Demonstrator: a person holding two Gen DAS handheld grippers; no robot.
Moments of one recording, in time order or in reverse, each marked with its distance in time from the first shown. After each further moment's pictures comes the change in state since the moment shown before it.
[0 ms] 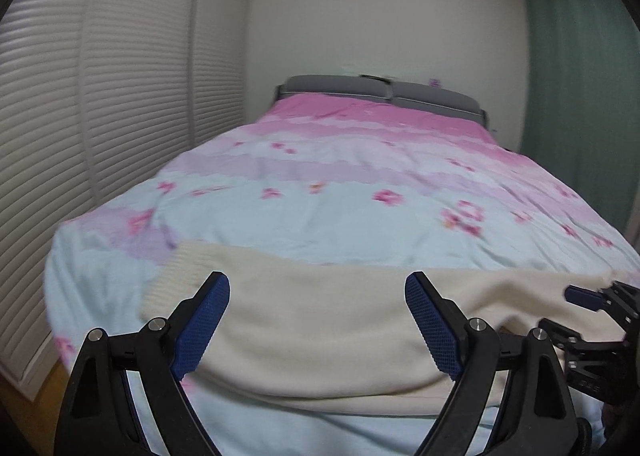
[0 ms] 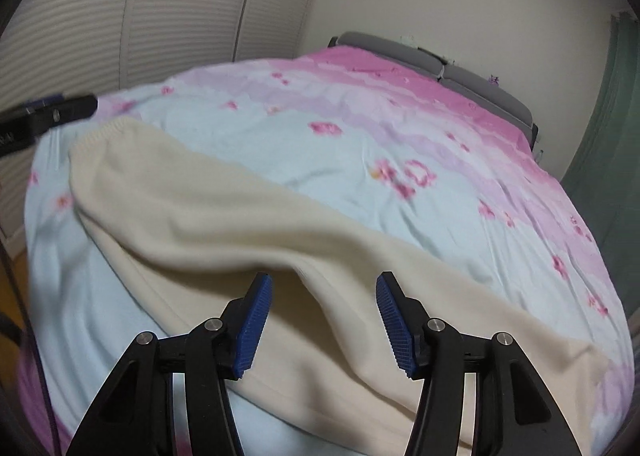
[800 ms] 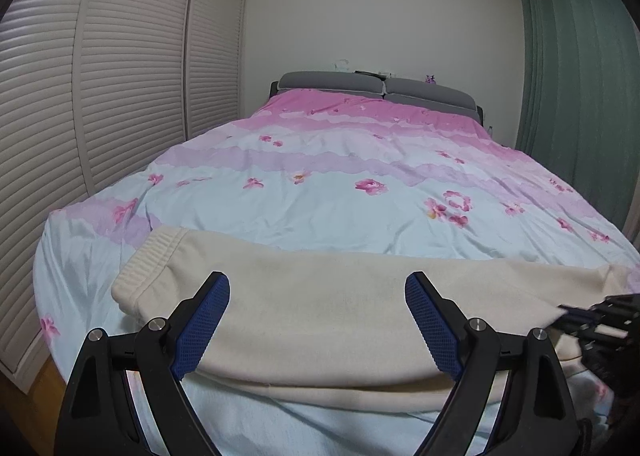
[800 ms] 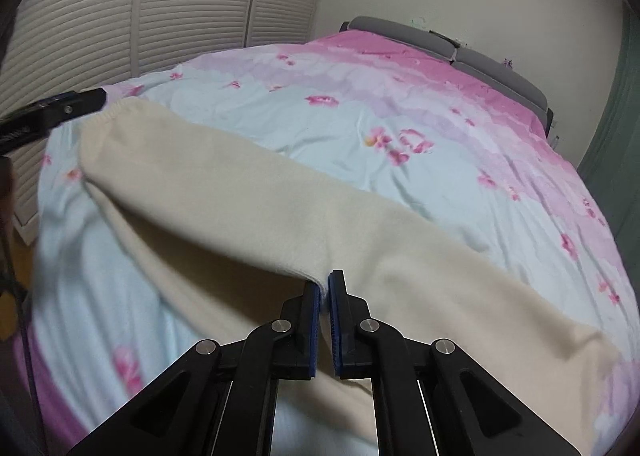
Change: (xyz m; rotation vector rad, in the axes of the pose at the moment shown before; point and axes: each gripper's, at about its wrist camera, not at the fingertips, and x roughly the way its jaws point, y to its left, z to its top) left arm 0.000 -0.026 -0.018 -0.019 0.008 0.001; right arm -0.012 -0.041 -0.035 0.001 0.042 0.083
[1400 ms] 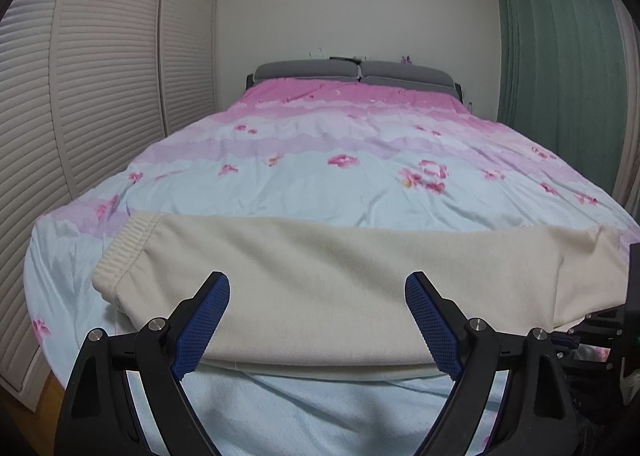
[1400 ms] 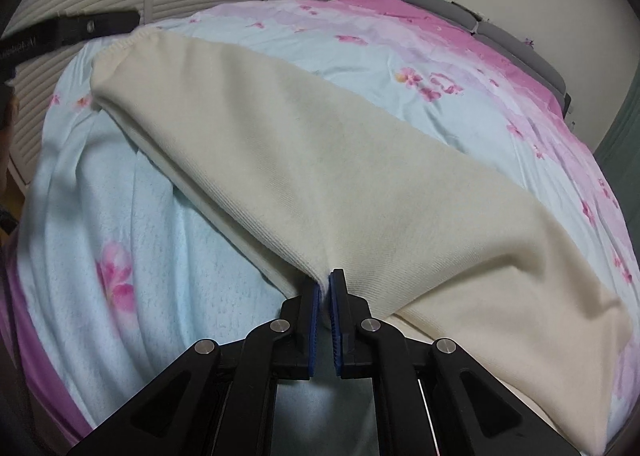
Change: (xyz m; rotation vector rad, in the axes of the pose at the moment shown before) left arm 0.004 -0.027 -0.023 0.085 0.050 -0.040; right arm 0.027 0.028 -0.051 -0.033 0.125 0.033
